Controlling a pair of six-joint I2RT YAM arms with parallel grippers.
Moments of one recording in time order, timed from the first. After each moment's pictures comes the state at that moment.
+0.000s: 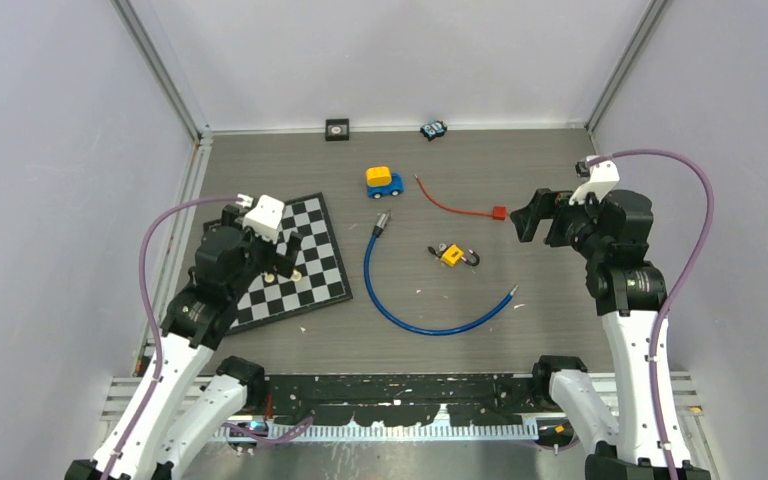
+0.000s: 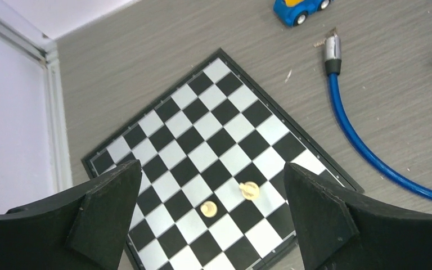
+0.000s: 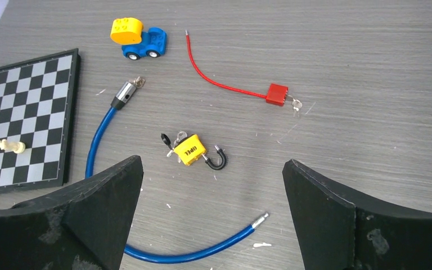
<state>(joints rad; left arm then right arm) -0.36 0.69 0.82 -0.46 -0.10 0.23 -0.06 0.81 1.01 -0.60 -0.32 0.09</state>
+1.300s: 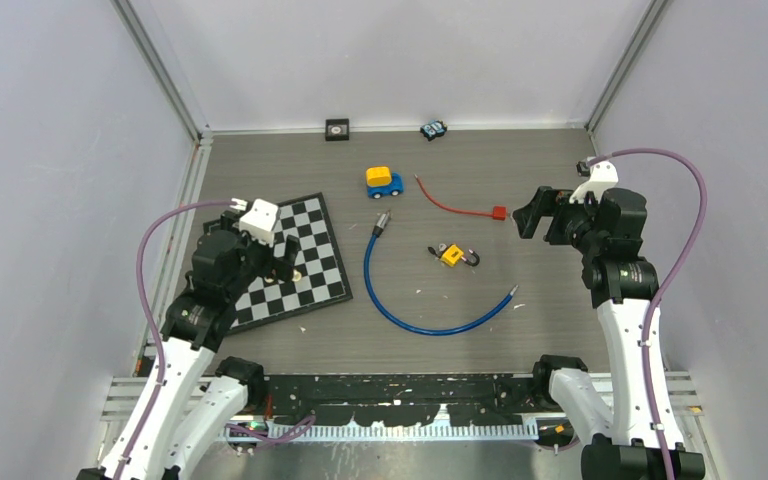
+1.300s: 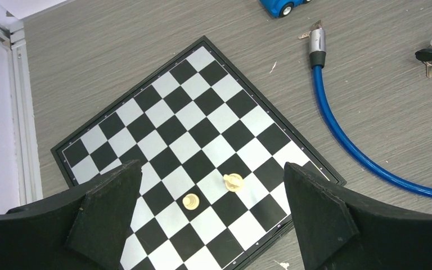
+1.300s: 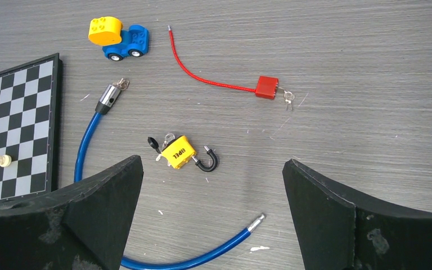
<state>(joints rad) -0.27 0.63 0.74 -0.46 0.02 0.16 -0.11 0.83 0.94 -0.52 -0.33 0.12</state>
